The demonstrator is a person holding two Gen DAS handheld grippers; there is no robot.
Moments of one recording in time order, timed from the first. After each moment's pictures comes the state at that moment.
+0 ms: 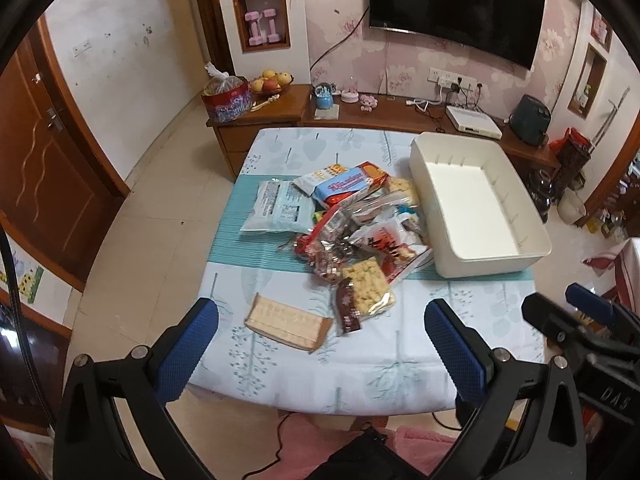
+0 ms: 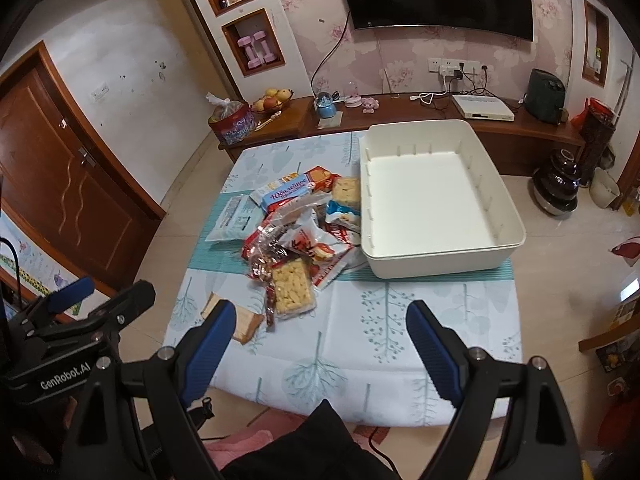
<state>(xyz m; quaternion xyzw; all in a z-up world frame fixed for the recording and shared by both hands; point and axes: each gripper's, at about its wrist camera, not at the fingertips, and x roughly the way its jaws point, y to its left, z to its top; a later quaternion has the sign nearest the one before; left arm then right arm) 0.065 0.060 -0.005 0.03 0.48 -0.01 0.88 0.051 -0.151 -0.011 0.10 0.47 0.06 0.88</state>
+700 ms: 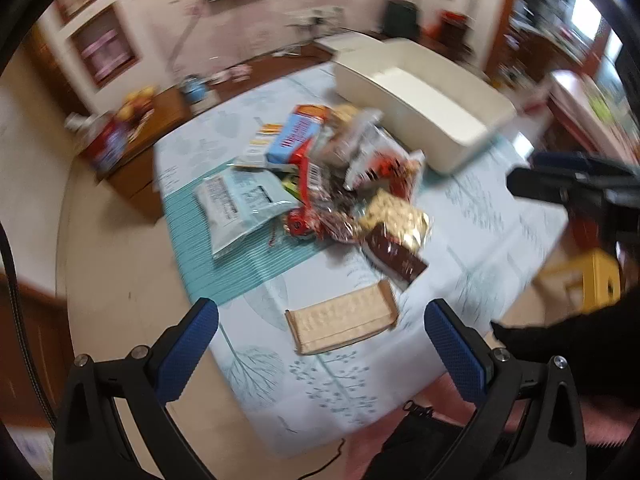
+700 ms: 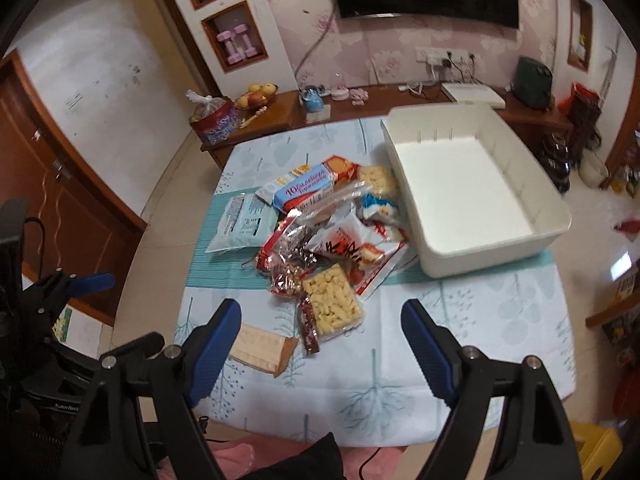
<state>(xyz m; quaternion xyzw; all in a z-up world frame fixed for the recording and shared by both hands) 0.142 0.138 -0.089 0.21 0.50 -0.28 0.79 0.091 -0.062 -0.058 0.13 0.48 0.00 0.87</state>
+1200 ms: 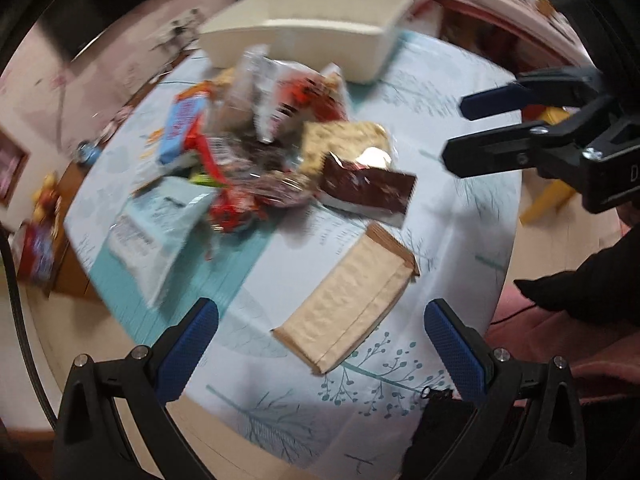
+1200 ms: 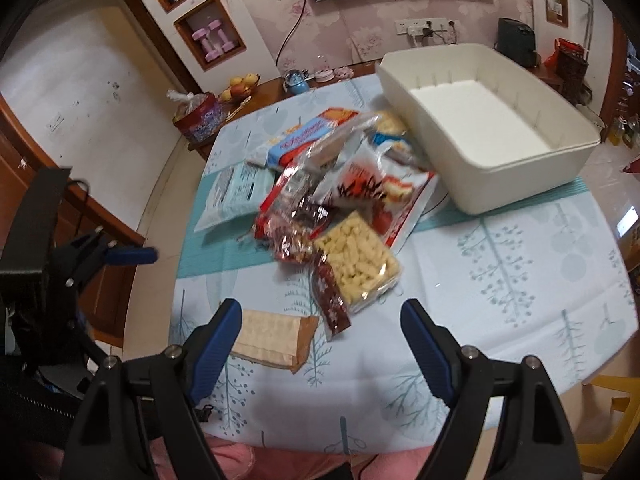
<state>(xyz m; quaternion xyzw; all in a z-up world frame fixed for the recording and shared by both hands) 0.146 0.119 -0.188 0.36 0.46 -0.45 0.68 0.085 -0.029 -0.150 0.17 0.49 -0.01 0.86</state>
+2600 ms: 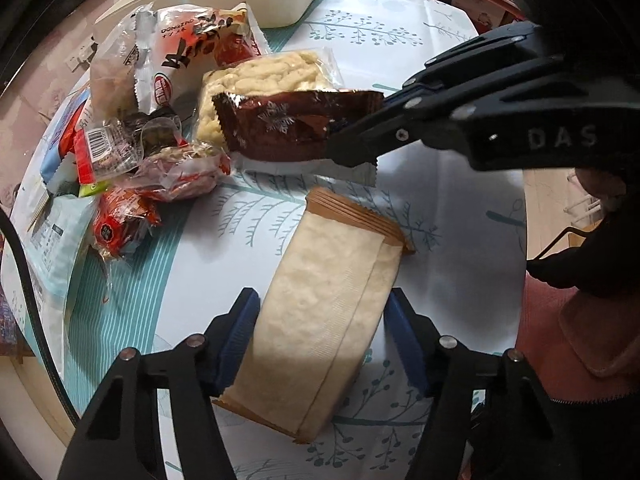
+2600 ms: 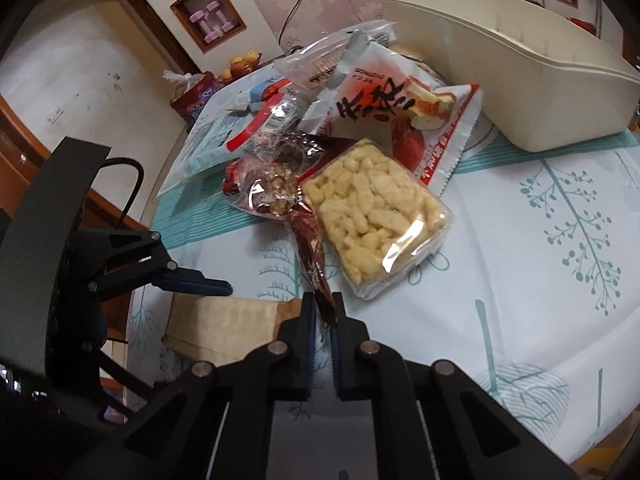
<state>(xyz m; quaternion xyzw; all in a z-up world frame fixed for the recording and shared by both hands) 0.147 0.085 -0.267 0.40 0.46 -0.53 0.59 0.112 -0.020 -0.239 0.18 0.49 0.01 0.85</state>
